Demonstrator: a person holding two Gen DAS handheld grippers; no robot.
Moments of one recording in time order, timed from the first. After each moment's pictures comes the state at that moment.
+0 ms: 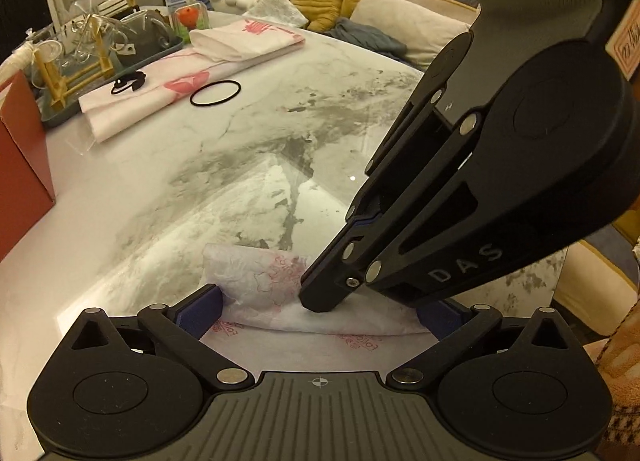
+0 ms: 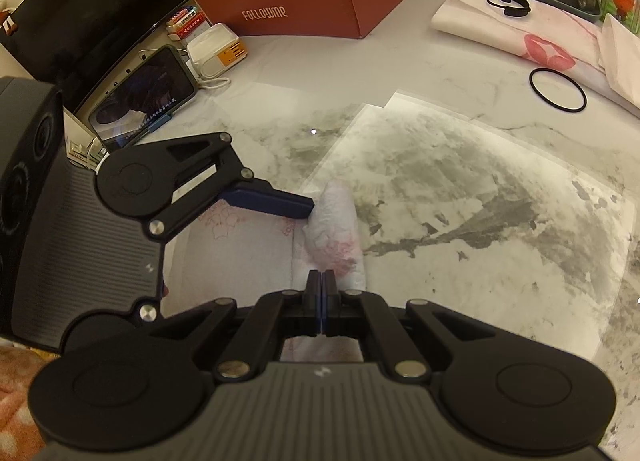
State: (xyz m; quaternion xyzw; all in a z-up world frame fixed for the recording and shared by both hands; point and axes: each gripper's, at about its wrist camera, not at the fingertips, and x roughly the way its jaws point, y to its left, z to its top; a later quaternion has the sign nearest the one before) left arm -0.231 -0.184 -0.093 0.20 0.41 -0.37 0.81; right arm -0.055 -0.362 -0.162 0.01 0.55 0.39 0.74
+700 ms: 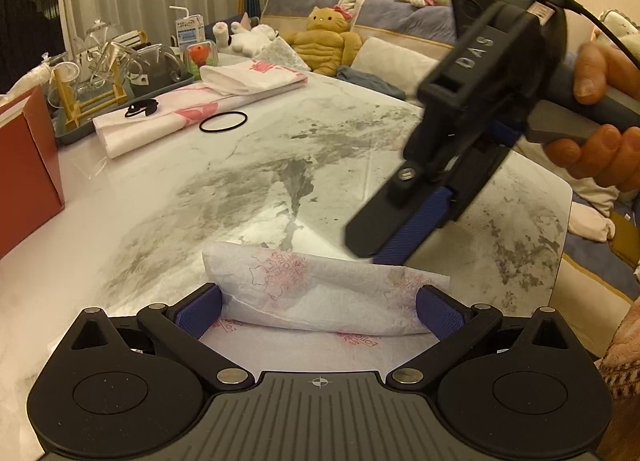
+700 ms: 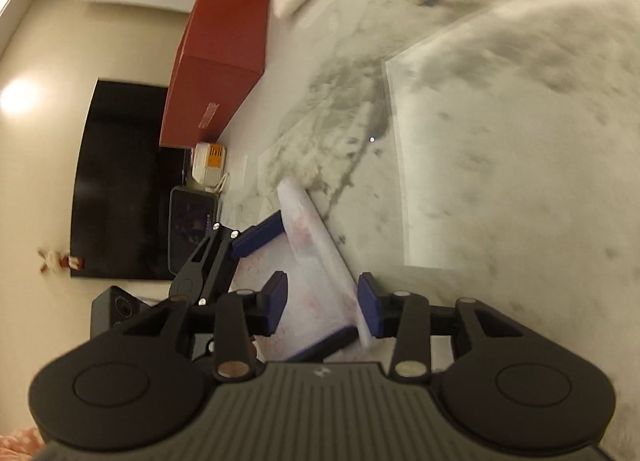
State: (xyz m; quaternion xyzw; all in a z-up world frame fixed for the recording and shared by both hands) left arm -0.251 -0.162 -0.104 0.16 0.34 -0.37 0.85; right arm -0.041 -0.455 -0.222 0.37 0.60 0.35 0.62
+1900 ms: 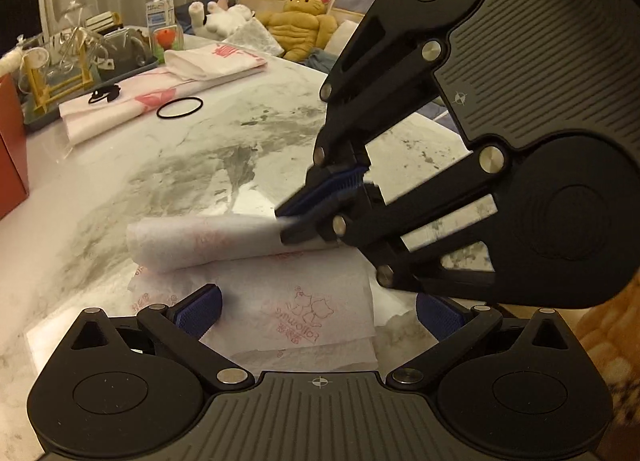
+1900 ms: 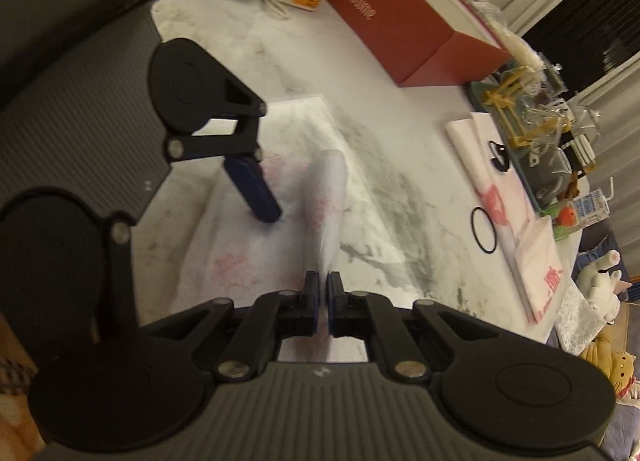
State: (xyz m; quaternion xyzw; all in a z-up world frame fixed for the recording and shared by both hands) left arm -0.270 -0.178 -0.098 0.16 0.38 -0.41 0.82; right arm -0.129 -0.308 -0.141 -0.39 0.40 0.35 0.75
